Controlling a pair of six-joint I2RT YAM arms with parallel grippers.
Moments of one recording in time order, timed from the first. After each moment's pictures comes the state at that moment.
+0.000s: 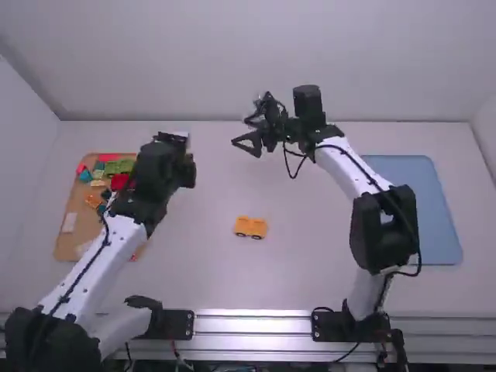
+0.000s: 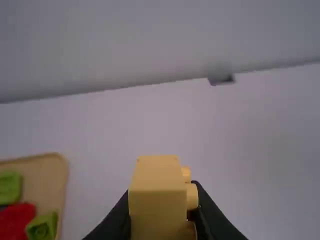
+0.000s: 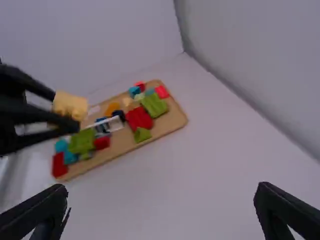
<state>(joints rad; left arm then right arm) -0.20 1.17 0.84 -0.16 -0.06 0.04 0.31 1.95 1.54 -0.15 -1.03 -0.16</state>
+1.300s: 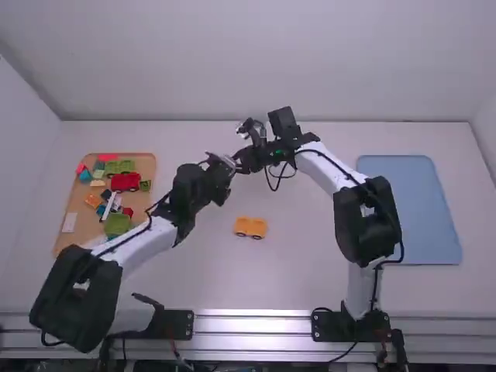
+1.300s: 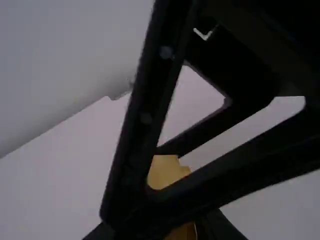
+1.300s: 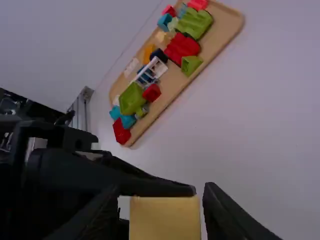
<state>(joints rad) -0.35 1.42 0.64 0.39 0.13 0.26 0.42 2.03 1.54 -0.43 -1.02 0.00</state>
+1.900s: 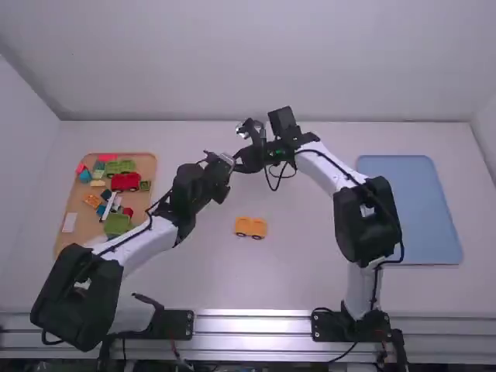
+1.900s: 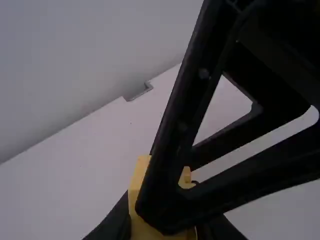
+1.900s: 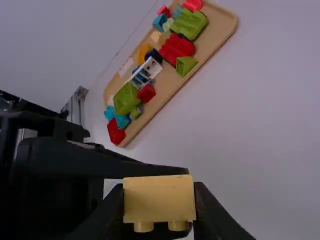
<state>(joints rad) -0.35 1.42 0.64 0.41 0.08 0.26 0.42 2.03 1.54 -0.42 -1.01 -0.01</state>
